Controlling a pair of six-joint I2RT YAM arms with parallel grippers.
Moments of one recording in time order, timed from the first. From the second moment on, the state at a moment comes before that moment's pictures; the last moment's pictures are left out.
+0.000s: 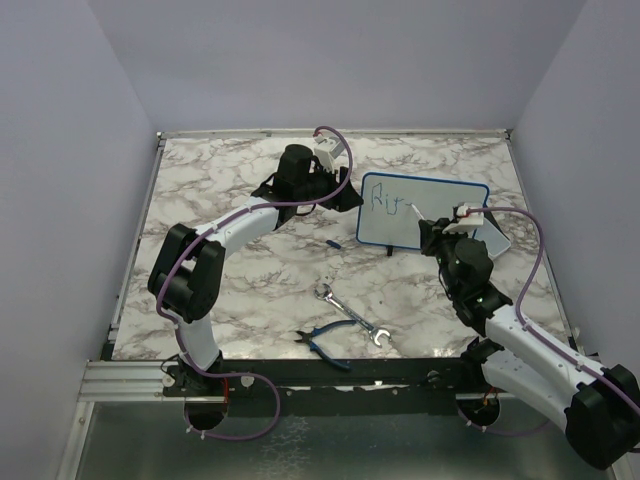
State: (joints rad) left arm -0.53 1.80 1.29 0.13 0.53 -0.33; right arm 0.48 0.86 0.36 0.41 0.37 0.22
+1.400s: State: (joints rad) left arm -0.53 1.80 1.29 0.13 0.53 -0.33; right arm 0.48 0.90 0.36 0.42 0.33 0.22
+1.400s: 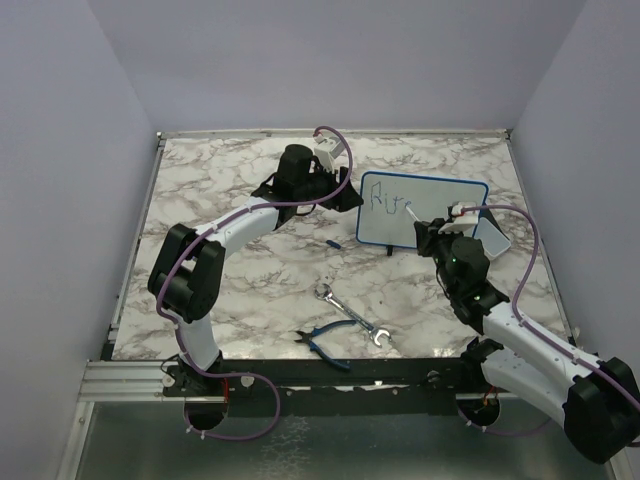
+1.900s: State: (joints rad) left arm -0.53 1.80 1.29 0.13 0.53 -0.33; right arm 0.48 0.90 0.36 0.41 0.35 0.24
